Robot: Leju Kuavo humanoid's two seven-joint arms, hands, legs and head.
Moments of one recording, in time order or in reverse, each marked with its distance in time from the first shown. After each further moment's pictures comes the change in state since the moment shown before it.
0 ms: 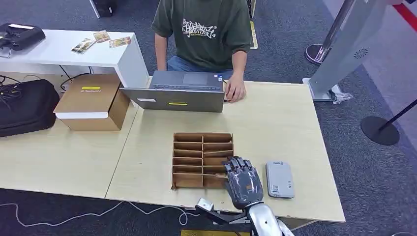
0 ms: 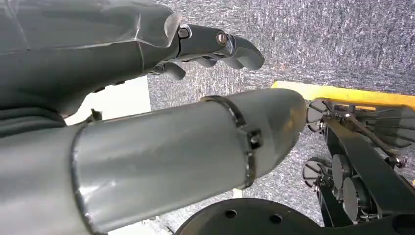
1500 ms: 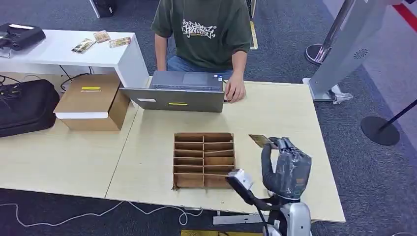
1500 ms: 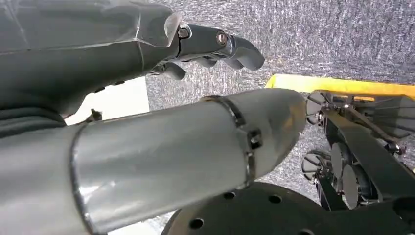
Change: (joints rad) left arm 0.002 -0.029 0.000 0.000 -0.003 0.017 -0.012; right arm 0.125 0.160 -0.310 -0.357 -0.180 -0.352 -0.133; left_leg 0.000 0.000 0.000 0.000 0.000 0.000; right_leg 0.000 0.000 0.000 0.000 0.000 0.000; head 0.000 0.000
